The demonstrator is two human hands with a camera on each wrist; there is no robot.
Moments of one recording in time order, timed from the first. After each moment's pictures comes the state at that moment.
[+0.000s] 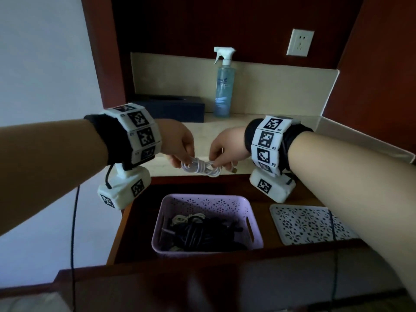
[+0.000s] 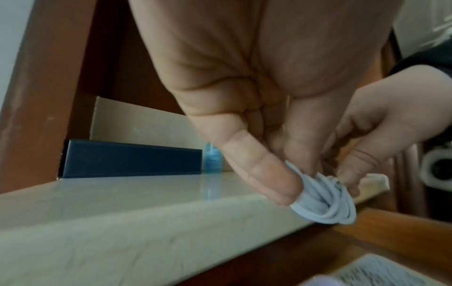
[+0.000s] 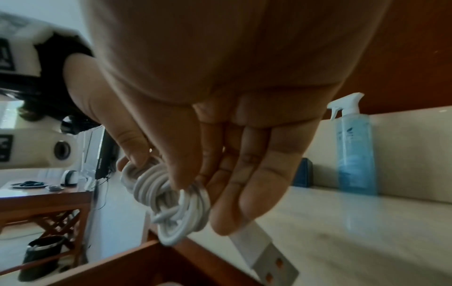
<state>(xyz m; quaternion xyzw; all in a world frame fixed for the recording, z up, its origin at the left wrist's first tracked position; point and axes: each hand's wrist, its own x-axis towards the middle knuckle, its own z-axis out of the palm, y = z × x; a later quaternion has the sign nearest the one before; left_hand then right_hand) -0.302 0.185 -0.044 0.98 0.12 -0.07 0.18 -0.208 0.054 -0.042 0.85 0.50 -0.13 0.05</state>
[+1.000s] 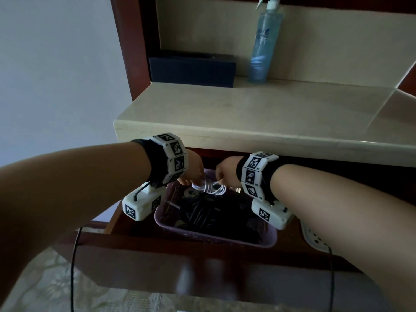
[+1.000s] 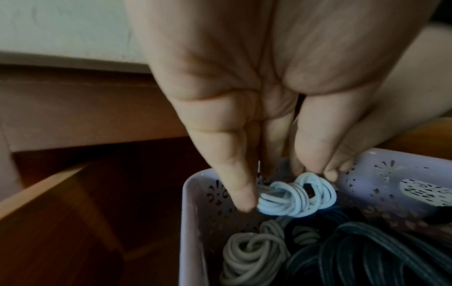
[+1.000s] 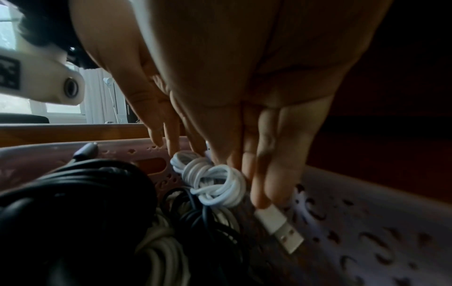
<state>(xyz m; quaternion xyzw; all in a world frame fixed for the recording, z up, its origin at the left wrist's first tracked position) -0.272 0.175 -0.161 0.92 0.24 -0.27 0.14 -0.176 0.080 -0.176 0.81 0.55 -0.17 0.13</state>
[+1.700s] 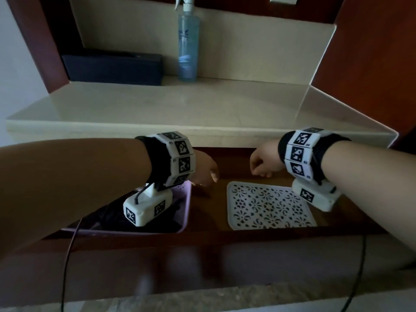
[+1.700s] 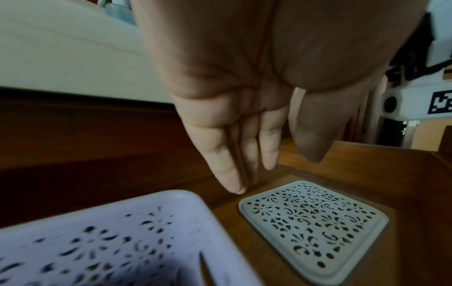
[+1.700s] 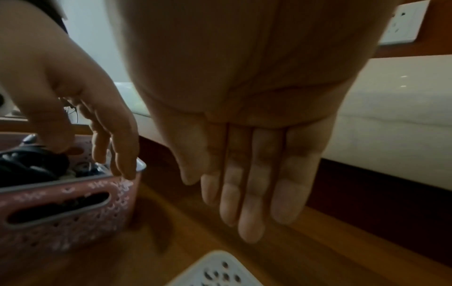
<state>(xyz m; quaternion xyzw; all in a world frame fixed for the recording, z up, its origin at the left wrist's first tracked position) -0.181 0.017 -0.138 0.97 0.07 -0.22 0.10 -0.067 -0.115 -0.114 0.87 0.41 -0.22 0.16</state>
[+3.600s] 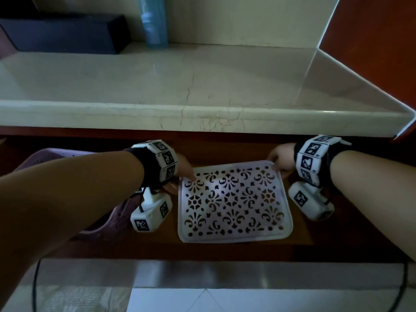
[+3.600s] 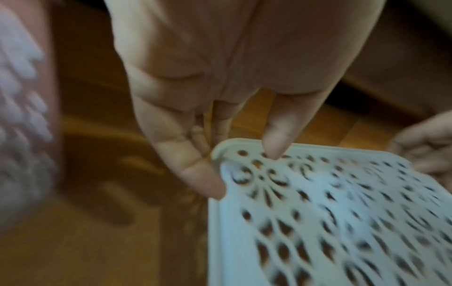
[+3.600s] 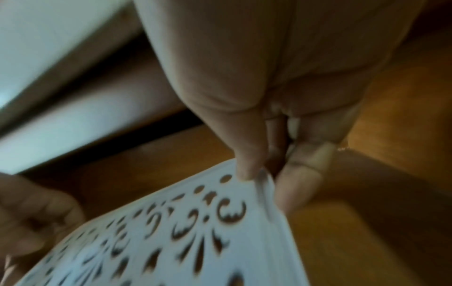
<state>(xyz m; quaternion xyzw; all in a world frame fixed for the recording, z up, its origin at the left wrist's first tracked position) -0.085 -0.024 -0.215 0.77 0.44 -0.23 0.41 0.088 -0.200 -0.198 0.90 0.31 -0.30 0.06</state>
